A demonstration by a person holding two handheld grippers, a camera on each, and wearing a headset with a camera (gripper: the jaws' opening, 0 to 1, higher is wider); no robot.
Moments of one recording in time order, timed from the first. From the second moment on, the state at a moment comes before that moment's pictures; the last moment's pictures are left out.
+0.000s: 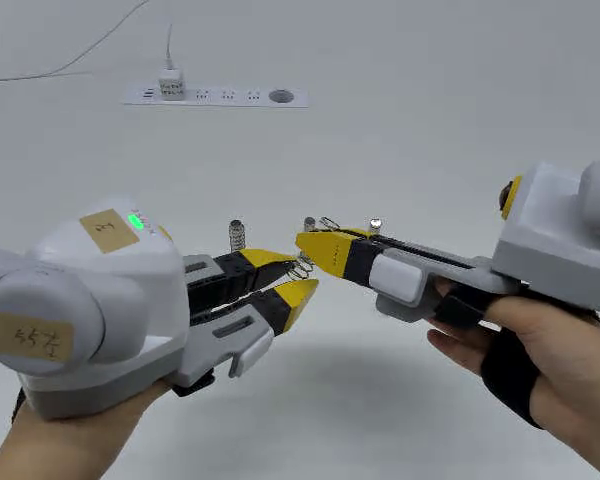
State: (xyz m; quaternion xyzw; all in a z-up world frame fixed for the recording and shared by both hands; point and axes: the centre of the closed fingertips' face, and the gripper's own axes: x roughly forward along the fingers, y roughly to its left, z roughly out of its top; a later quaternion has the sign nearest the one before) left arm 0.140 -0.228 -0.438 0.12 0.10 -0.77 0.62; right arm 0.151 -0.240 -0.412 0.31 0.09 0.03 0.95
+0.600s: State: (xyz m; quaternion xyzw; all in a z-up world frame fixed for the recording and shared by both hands) left arm 0.150 -0.218 -0.459 0.14 0.13 -0.75 0.63; right arm 0.161 -0.269 -0.408 0.24 0.09 0.00 0.97
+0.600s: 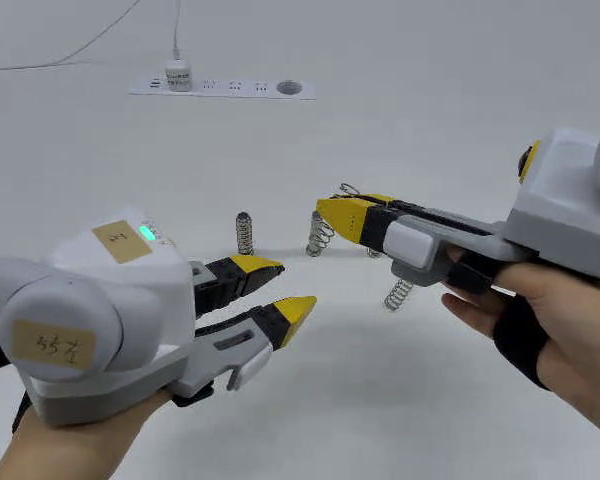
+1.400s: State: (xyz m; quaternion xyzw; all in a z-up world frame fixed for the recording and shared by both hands) left arm 0.163 -0.214 -0.472 0.13 0.15 -0.73 0.66; right arm 0.191 -0.306 -0.427 0.16 0.11 -0.04 0.98
